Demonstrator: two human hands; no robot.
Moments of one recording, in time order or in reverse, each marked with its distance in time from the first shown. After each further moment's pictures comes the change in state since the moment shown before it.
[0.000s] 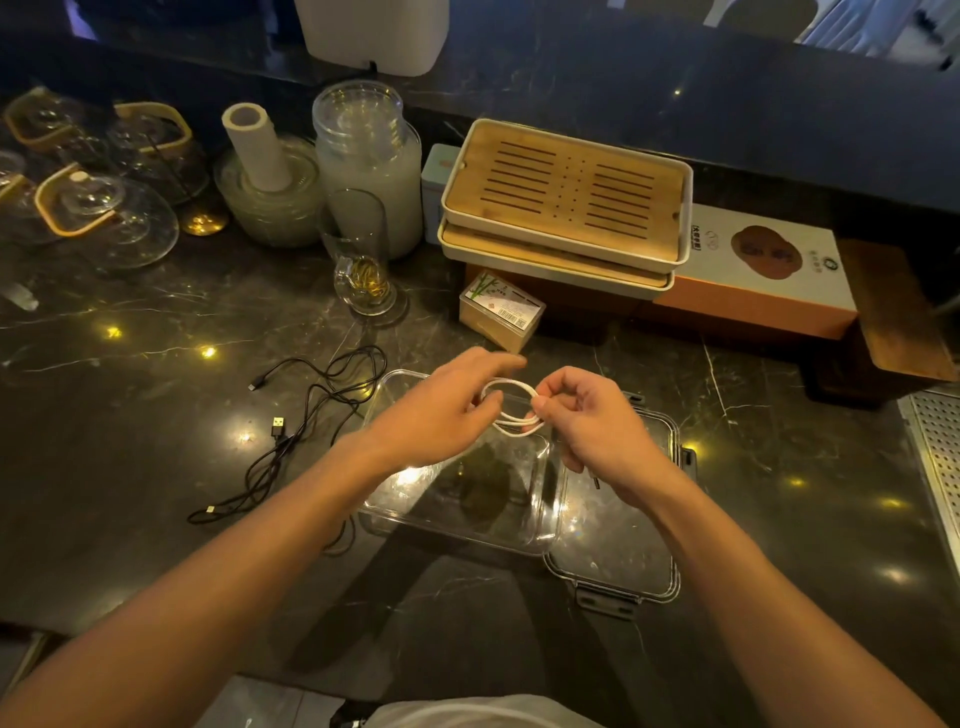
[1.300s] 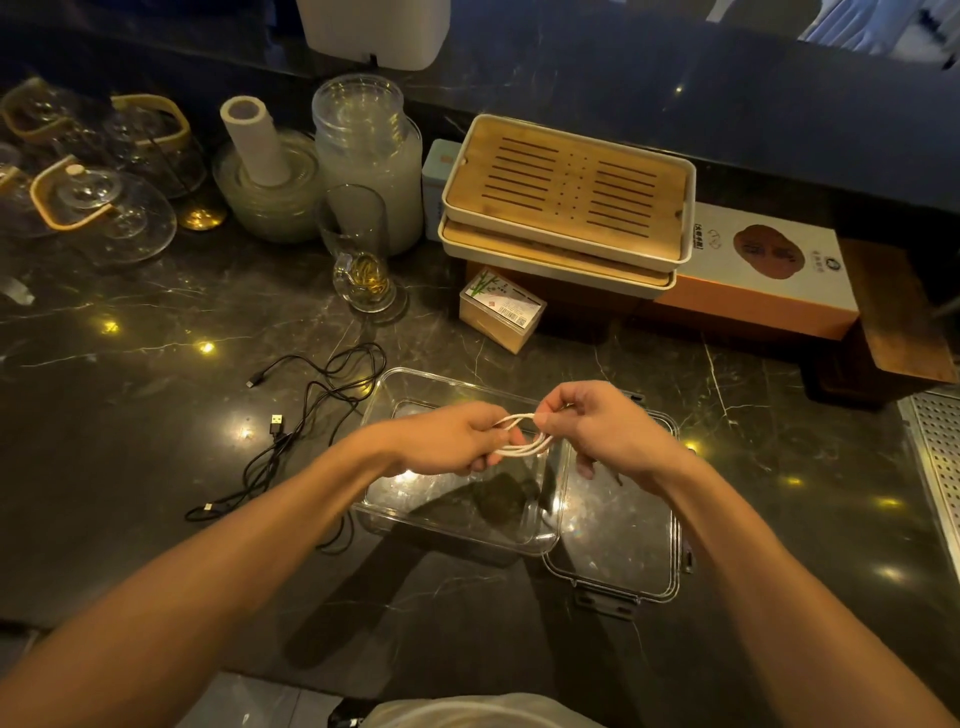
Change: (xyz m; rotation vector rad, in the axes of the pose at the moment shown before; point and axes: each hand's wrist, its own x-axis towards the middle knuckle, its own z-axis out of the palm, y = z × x) left_hand 0.005 -0.010 0.014 -0.388 -0.497 -0.323; right_hand 0.006 -0.003 -0.018 -0.194 -0.201 0.149
